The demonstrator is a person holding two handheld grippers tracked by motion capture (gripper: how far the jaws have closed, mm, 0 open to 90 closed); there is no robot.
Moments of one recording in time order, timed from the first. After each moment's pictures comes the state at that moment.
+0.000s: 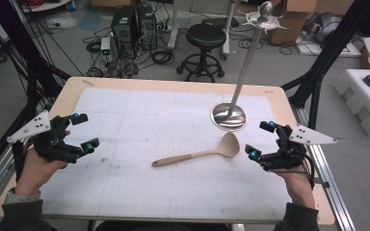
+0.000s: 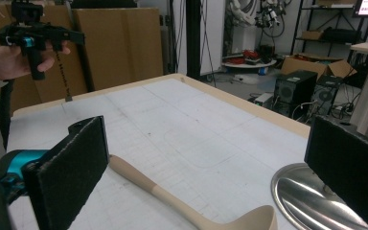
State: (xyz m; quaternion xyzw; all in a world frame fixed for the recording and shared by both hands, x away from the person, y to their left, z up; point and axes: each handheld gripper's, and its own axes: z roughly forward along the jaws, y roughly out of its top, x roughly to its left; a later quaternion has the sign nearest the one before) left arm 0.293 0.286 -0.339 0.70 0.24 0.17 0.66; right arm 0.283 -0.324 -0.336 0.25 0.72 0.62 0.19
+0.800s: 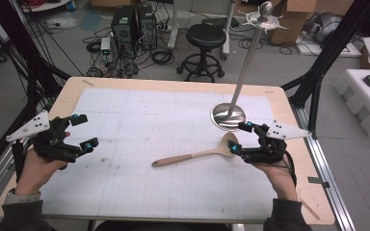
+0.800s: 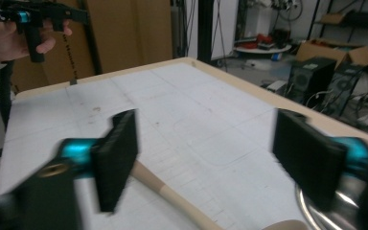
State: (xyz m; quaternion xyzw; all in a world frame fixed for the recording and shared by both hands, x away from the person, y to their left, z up) left arm 0.294 0.288 -0.343 0.69 0.25 0.17 0.66; right arm 0.302 -0.287 -0.348 0.24 0.75 0.60 0.17
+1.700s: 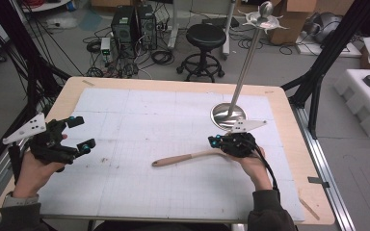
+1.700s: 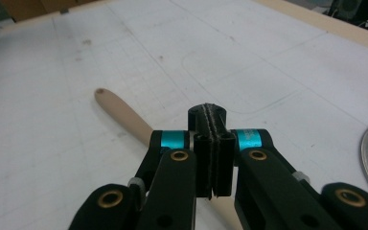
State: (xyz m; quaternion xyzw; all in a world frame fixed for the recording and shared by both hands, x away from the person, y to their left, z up) left arm 0.290 0.295 -0.348 0.69 0.26 0.17 0.65; right arm 0.350 -0.236 -0.398 0.25 0.83 0.50 0.10
